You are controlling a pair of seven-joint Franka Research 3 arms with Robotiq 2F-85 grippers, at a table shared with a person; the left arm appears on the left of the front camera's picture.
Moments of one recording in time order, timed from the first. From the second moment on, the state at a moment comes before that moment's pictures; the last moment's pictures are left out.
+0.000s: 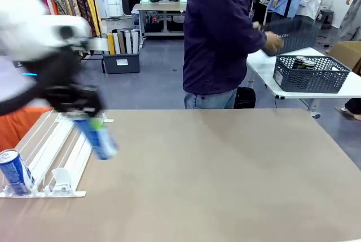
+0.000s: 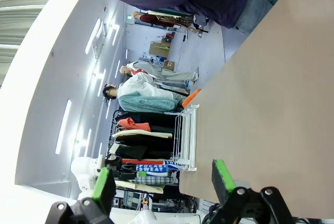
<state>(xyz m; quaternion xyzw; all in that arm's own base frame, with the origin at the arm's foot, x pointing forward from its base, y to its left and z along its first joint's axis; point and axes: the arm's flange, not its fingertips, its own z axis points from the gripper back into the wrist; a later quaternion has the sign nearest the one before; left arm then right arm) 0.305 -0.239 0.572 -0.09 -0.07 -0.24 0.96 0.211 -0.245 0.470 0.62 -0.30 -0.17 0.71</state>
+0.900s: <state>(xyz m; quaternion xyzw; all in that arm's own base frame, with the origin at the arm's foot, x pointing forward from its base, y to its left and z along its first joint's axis) 0.355 -0.444 0.422 0.00 -0.03 -0.35 0.94 0.211 -0.245 0.470 0.62 -0.30 -0.17 0.71</state>
